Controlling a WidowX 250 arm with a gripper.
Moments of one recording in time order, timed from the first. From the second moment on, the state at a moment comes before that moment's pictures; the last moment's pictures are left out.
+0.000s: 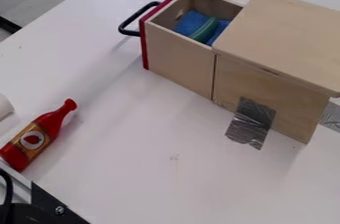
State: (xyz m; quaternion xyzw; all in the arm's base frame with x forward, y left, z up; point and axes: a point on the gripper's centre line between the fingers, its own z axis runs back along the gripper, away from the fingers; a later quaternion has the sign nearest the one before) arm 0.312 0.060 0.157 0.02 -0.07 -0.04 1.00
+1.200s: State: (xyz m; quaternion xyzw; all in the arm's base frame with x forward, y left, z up) arm 0.388 0.045 0.099 -0.01 -0.01 -0.07 1.00
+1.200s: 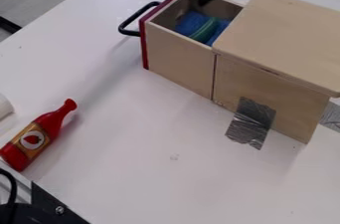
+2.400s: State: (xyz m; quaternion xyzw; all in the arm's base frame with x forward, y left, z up) arm 0.366 0.017 0.071 -0.01 0.04 -0.15 0.99
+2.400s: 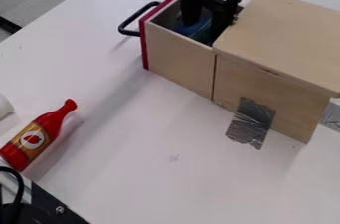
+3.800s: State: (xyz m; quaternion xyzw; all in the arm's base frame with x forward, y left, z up) arm 0.378 0.035 0.061 0.00 0.04 -0.13 0.99
